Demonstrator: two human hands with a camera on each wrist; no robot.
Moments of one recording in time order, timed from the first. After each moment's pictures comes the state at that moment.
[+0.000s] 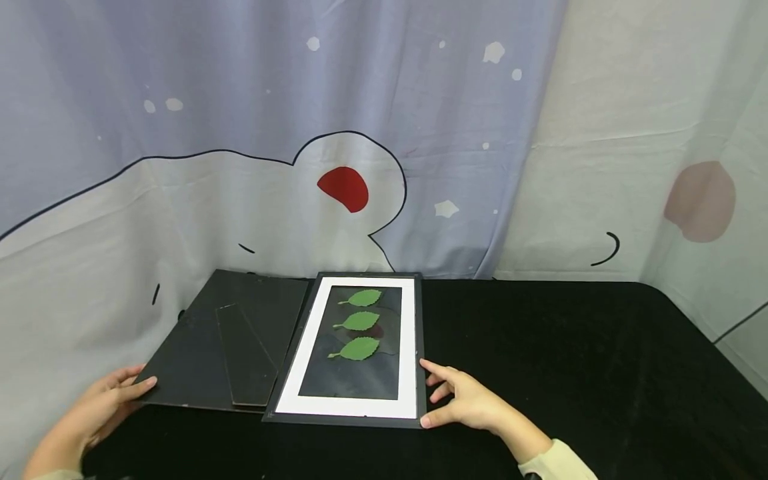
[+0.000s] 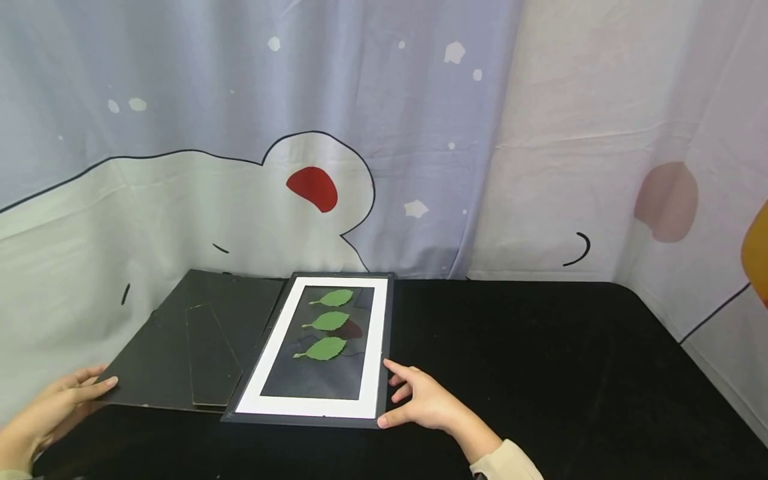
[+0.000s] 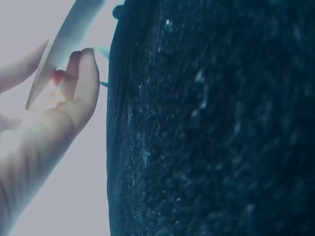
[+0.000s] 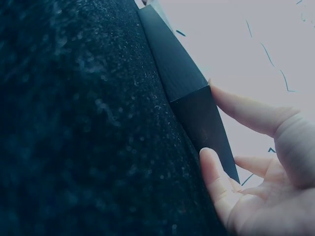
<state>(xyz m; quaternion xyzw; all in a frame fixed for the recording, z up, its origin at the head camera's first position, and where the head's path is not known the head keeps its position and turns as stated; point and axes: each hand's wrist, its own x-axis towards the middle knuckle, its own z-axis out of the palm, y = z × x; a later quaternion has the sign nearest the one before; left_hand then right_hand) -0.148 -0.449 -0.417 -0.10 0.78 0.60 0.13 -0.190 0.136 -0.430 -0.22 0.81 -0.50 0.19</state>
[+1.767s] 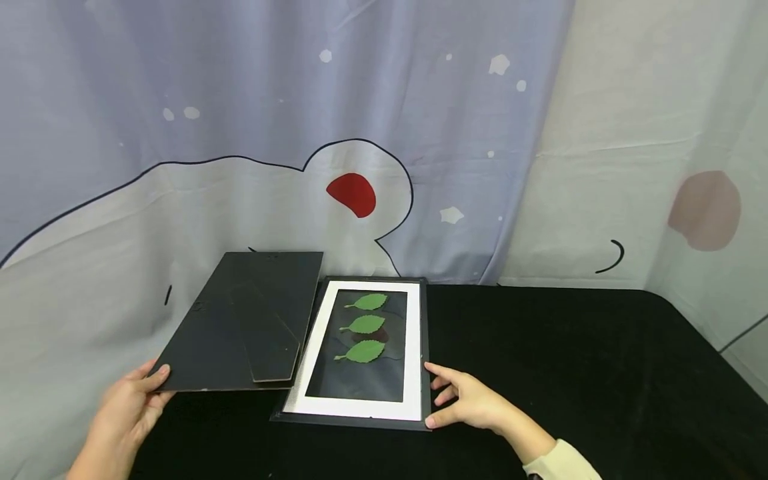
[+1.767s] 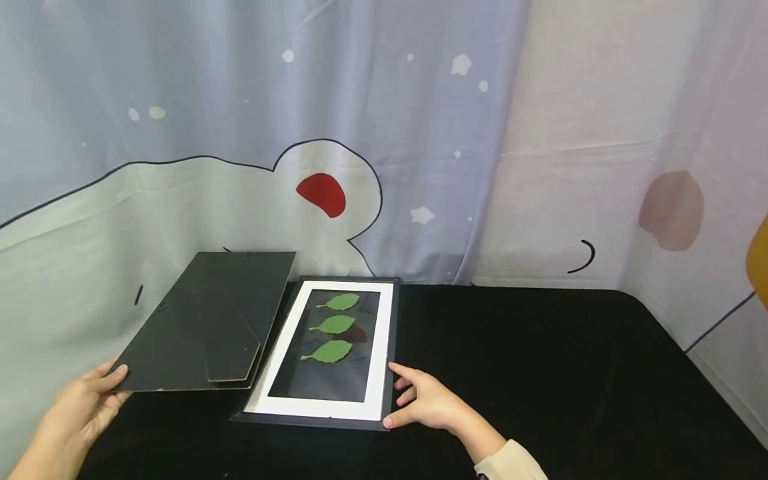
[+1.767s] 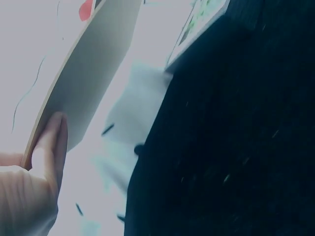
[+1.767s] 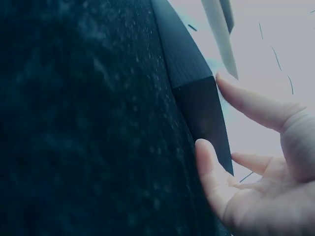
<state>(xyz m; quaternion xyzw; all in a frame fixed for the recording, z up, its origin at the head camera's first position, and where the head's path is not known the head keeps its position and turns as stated) -0.125 -0.378 -0.396 -0.07 0.39 0.92 -0.02 -0.189 0.136 -0.422 -0.22 0.80 -0.51 0.21</state>
